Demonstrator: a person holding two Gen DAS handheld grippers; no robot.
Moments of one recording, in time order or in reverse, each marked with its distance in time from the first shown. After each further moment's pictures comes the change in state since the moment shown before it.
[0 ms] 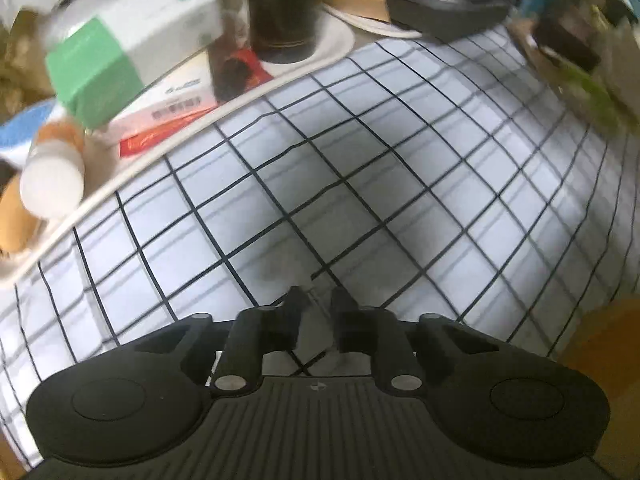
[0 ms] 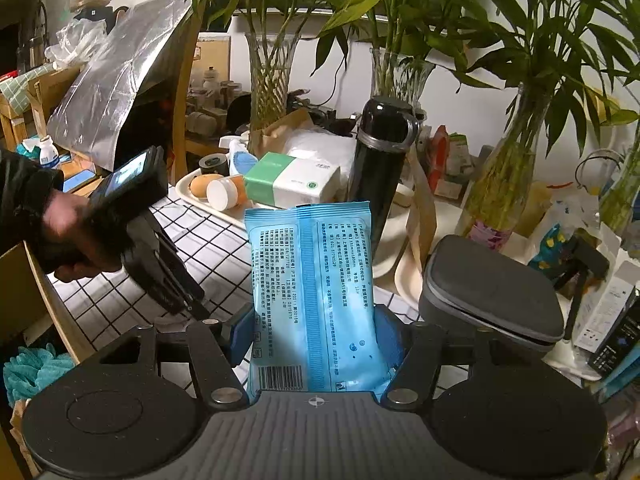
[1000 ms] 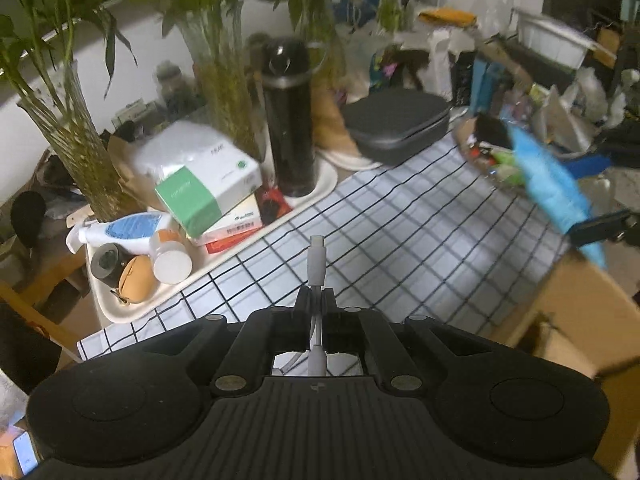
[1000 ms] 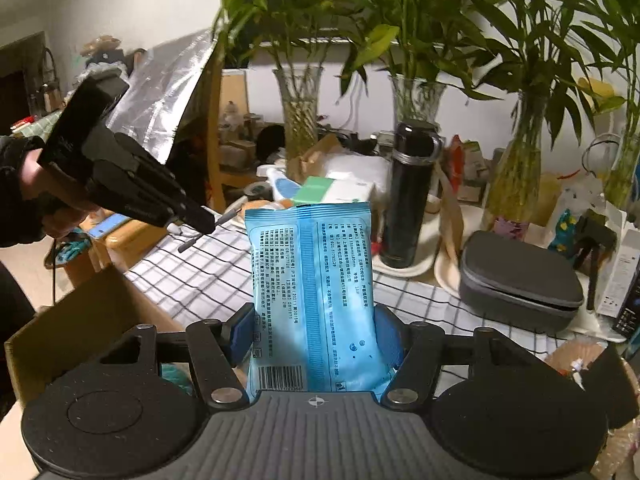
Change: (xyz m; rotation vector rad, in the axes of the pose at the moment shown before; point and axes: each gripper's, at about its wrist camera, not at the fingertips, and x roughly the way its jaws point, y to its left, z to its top) left arm -0.185 -0.035 -0.037 0.032 -0.313 0.078; right arm -0.067 0.040 -0.020 0.108 -0.083 0.109
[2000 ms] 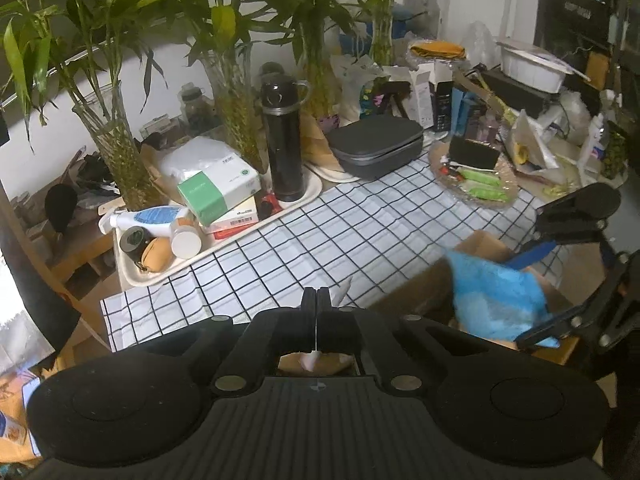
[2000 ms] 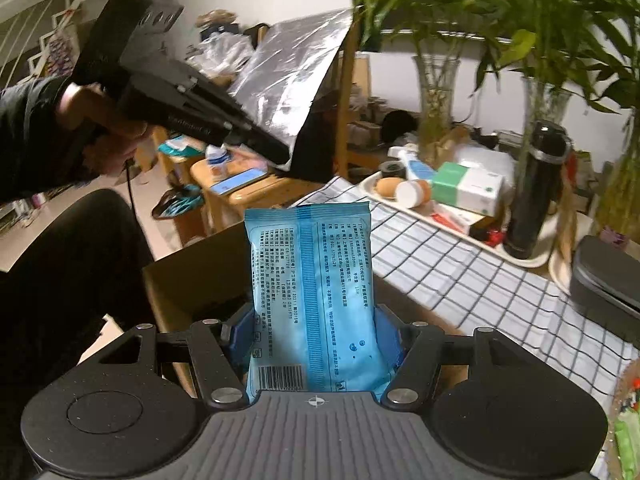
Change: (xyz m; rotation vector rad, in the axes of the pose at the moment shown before) left arm -0.096 -0.051 -0.041 -0.052 -0.071 0.044; right arm -0.029 0.071 -0.033 -0.167 0.075 0.284
